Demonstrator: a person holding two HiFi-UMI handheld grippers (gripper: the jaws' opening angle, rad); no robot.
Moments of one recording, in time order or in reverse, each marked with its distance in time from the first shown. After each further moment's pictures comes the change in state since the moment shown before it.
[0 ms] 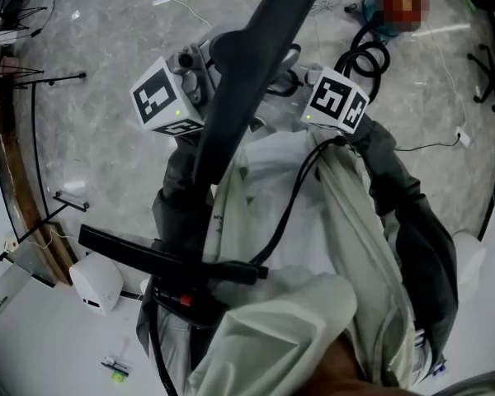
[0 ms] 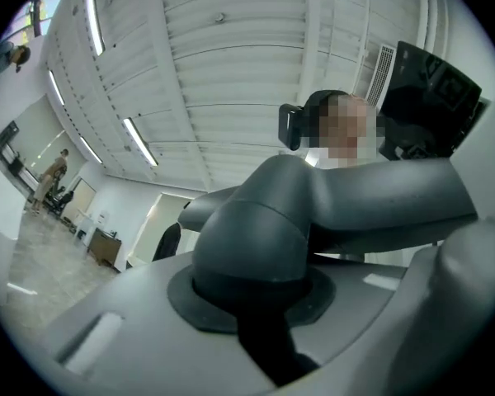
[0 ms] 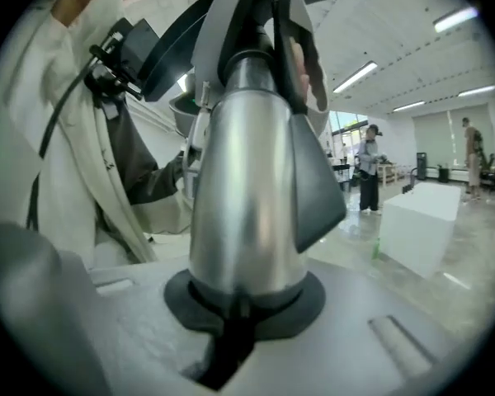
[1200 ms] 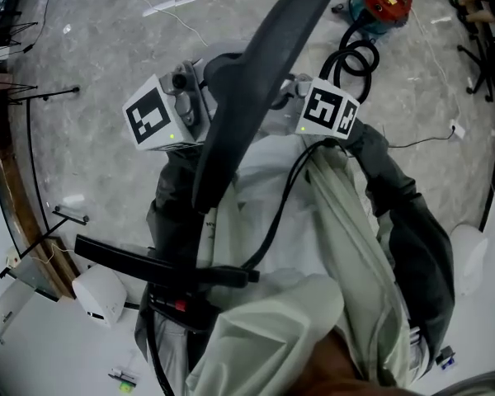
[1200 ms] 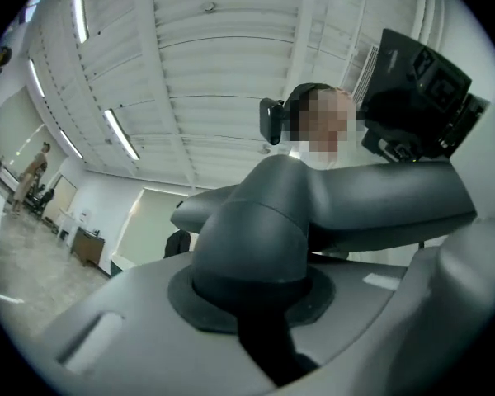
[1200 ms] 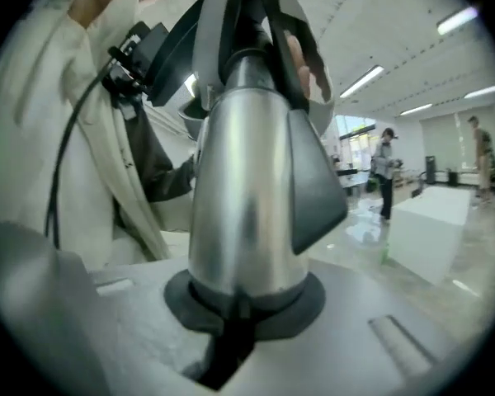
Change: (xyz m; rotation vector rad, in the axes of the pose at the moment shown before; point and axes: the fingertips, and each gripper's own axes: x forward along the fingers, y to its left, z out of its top) left arm 0.013 -0.029 -0.010 0.020 0.052 -0.114; right arm -0.011 0.017 -0.002 -0.025 -0.045 0.039
